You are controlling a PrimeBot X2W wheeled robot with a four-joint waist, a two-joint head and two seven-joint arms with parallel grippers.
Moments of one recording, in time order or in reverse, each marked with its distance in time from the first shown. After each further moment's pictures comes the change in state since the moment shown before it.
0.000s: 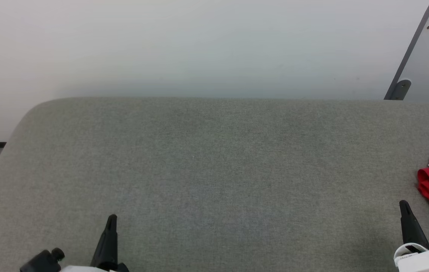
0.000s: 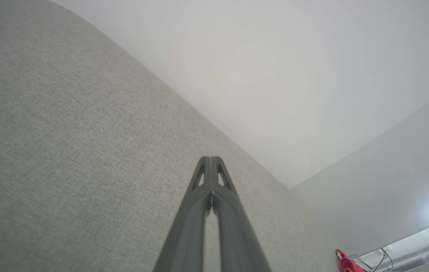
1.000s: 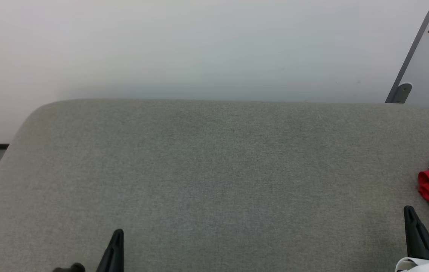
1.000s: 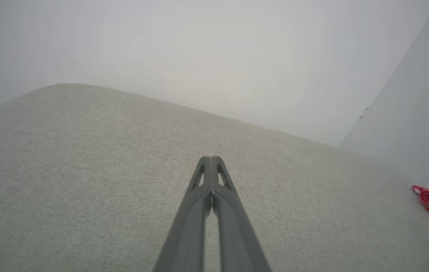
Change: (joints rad) left arm 0.104 -0.010 -0.014 -0.069 0.490 0.000 -0.103; right arm 0.055 -0.048 0.019 -0.028 -0.426 0.000 -0.119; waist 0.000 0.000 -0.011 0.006
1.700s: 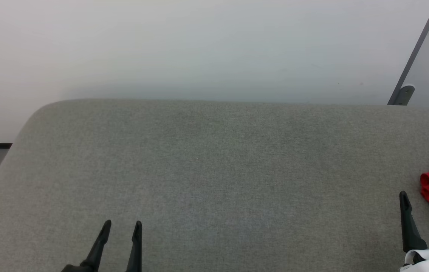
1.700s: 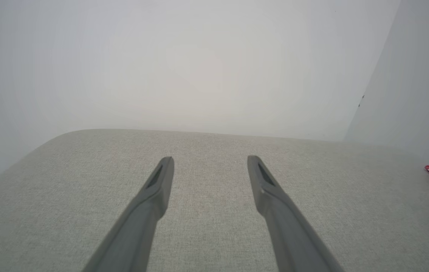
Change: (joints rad) left arm -0.004 0.007 -0.013 -0.060 0.167 -0.001 -0.036; right arm -0.016 -0.048 -0.002 -0.057 -0.143 0.000 -0.050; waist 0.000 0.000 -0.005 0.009
